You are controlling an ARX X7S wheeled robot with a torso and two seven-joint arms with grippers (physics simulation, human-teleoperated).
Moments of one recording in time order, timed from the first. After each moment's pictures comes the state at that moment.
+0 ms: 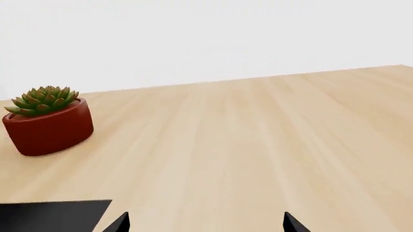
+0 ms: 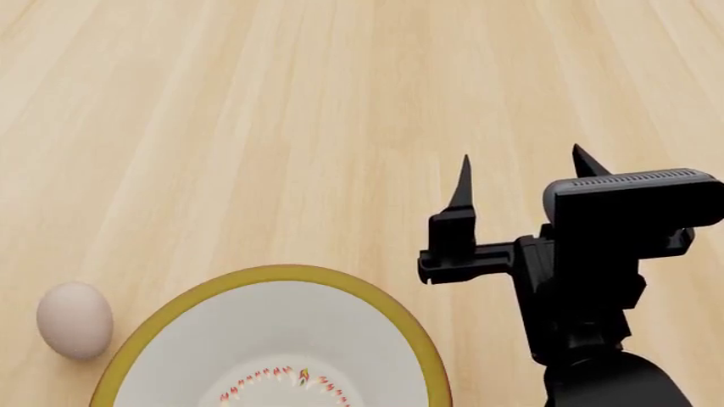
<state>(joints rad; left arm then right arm) -0.72 -0.82 0.24 0.06 -0.83 -0.55 -0.26 0.58 0.49 -0.28 -0.25 0.56 0.46 0.27</state>
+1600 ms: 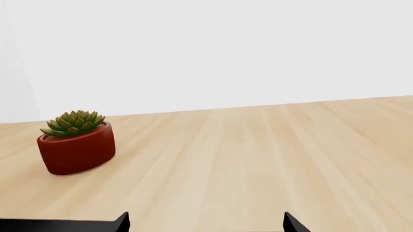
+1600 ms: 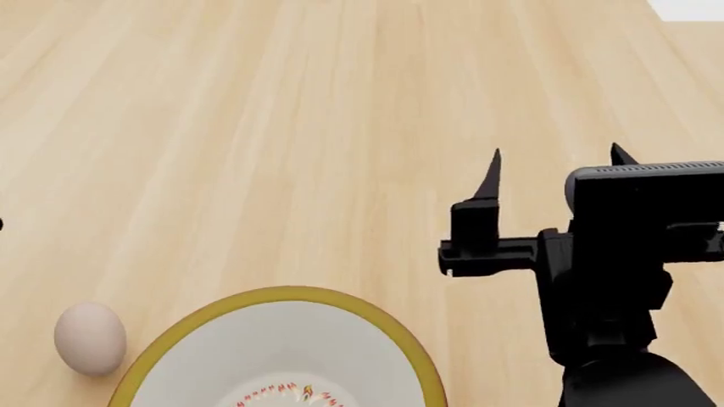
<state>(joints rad) -0.69 -0.74 0.27 0.00 -0.72 -0.44 -0.32 0.60 0.53 -0.24 -0.37 0.62 0.64 0.42</state>
